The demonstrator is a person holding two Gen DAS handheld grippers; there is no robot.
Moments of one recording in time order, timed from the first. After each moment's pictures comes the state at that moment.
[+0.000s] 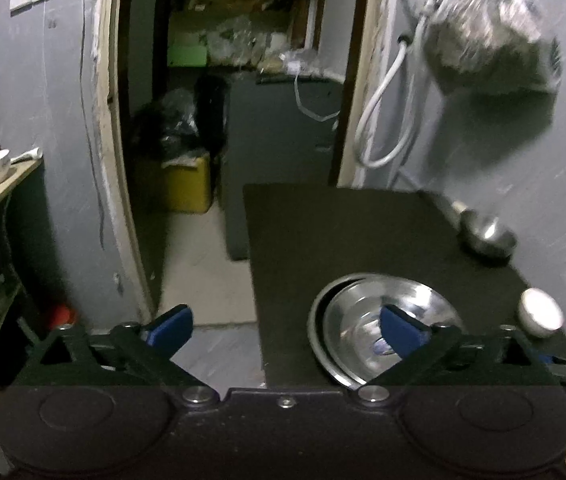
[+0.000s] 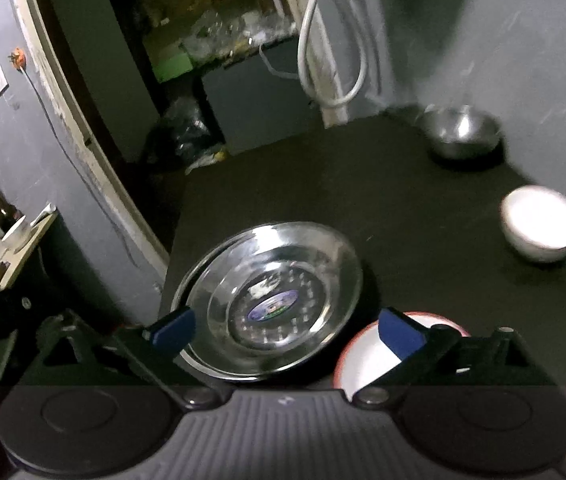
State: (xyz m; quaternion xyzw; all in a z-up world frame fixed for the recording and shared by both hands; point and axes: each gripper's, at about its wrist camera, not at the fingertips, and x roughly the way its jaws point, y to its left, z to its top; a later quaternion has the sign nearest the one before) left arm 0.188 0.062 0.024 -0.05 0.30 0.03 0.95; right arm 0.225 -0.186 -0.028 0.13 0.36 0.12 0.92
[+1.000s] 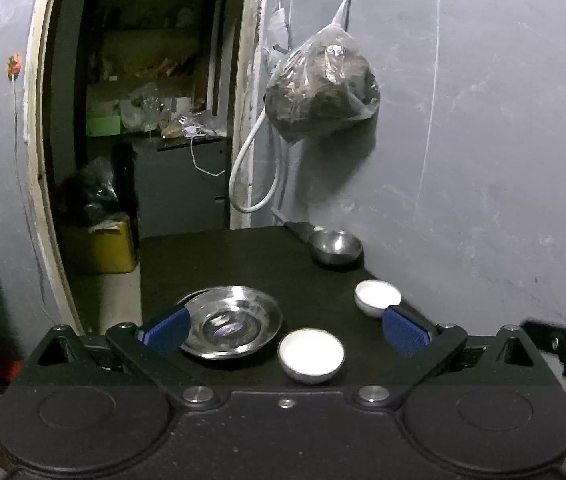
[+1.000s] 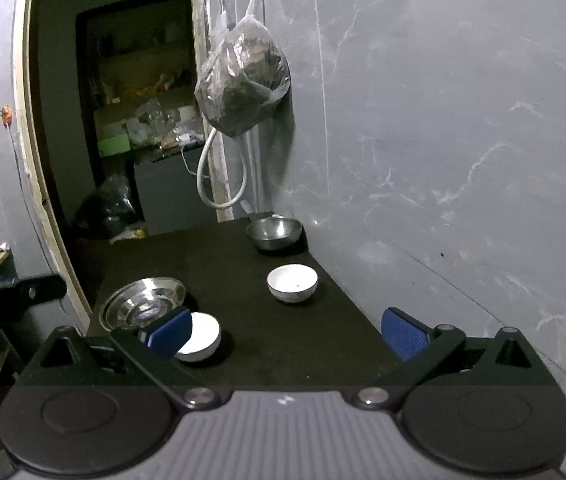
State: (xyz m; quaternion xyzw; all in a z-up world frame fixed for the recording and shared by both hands) left arm 0.034 -0.076 0.074 0.00 0.23 -0.08 0.97; right arm -0.009 -0.344 0.065 0.08 0.24 -0.01 0.97
